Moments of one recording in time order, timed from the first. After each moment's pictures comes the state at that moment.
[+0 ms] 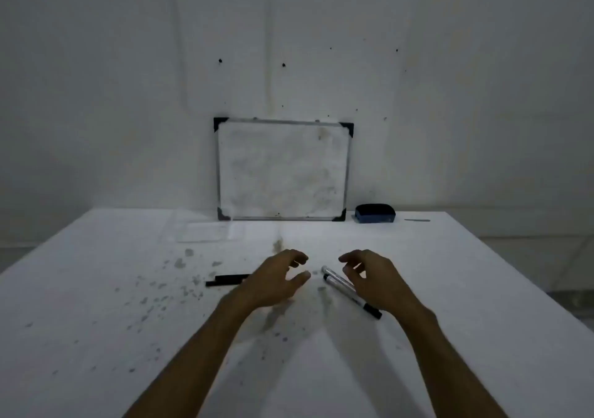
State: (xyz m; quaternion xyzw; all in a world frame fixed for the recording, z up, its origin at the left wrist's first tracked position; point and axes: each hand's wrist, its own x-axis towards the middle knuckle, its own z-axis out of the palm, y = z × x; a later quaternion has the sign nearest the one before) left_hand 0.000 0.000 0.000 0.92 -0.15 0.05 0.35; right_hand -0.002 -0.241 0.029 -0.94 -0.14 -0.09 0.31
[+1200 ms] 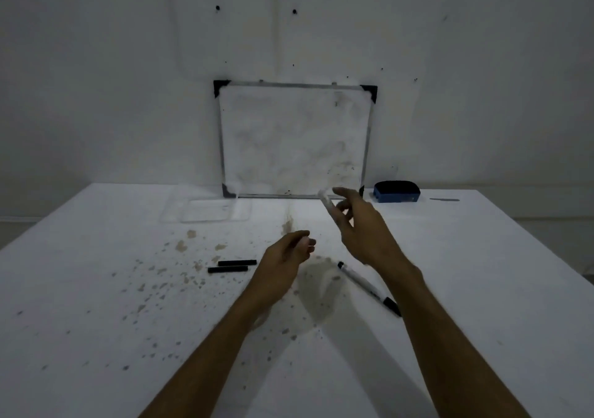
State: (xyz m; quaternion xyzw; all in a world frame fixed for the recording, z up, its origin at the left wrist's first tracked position) left_hand 0.003 -0.010 -0.012 0.76 -0.03 0.06 0.65; right_hand 0.049 -0.182 0.060 -0.89 -0.17 -0.12 0.40
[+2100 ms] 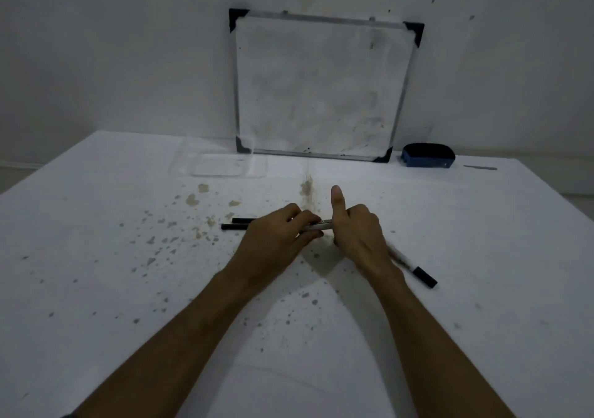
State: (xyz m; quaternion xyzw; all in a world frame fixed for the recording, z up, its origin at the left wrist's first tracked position) left_hand -0.007 0.037 -0.040 0.90 -0.22 0.33 0.19; right_hand 0.038 -0.127 -0.013 -0.91 -0.01 -0.05 0.42
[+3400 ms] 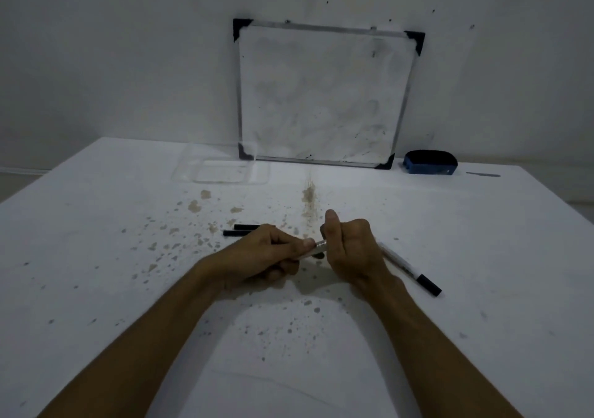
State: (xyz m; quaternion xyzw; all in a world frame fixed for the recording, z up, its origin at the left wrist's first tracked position) left_hand -0.027 0.058 -0.001 0.77 -0.09 -0.17 0.61; right_hand 0.025 -0.127 -0.026 -0.82 -0.30 -0.16 0.46
